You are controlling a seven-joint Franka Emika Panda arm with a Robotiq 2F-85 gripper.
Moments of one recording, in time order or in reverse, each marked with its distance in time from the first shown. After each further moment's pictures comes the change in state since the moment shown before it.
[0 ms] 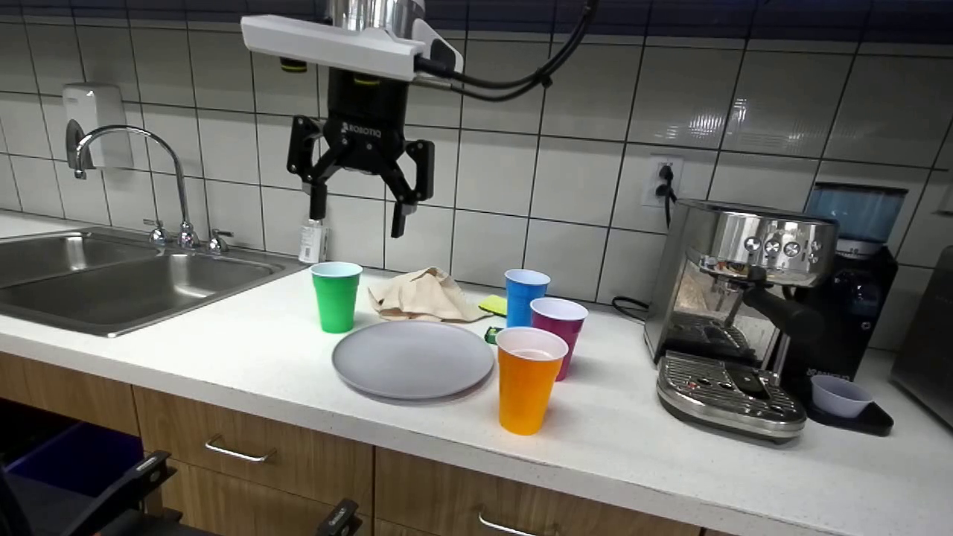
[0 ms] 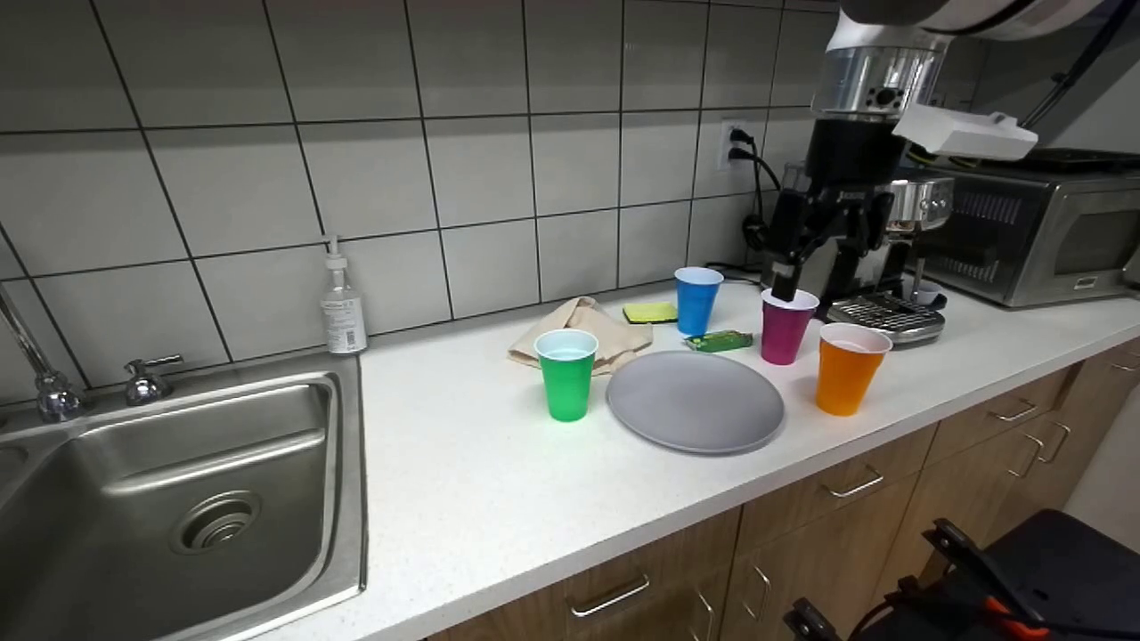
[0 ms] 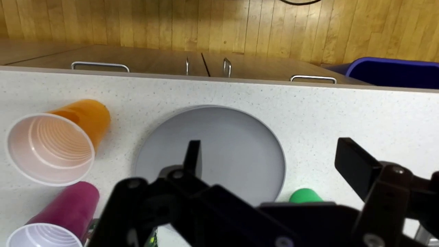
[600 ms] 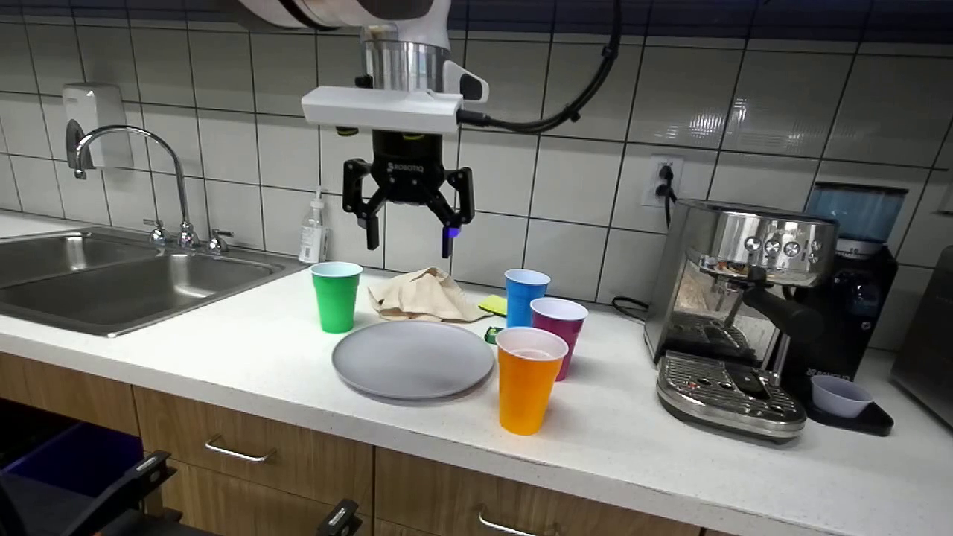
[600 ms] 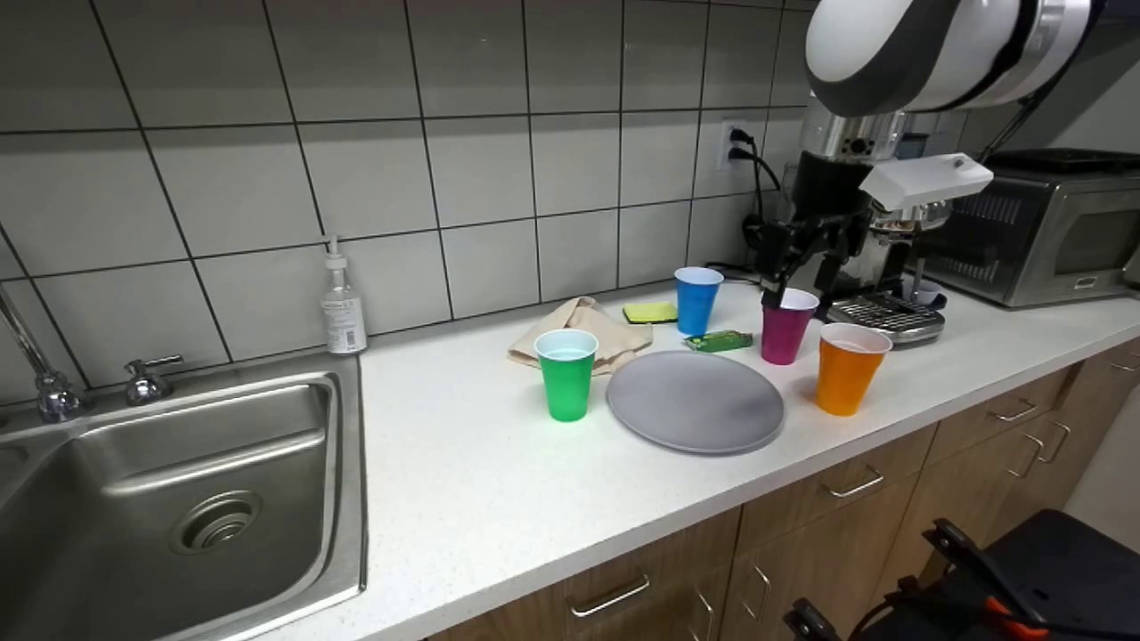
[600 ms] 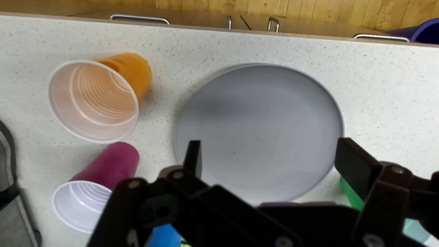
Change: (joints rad) arm -0.048 0.164 0.000 0.010 -0.090 0.277 0.007
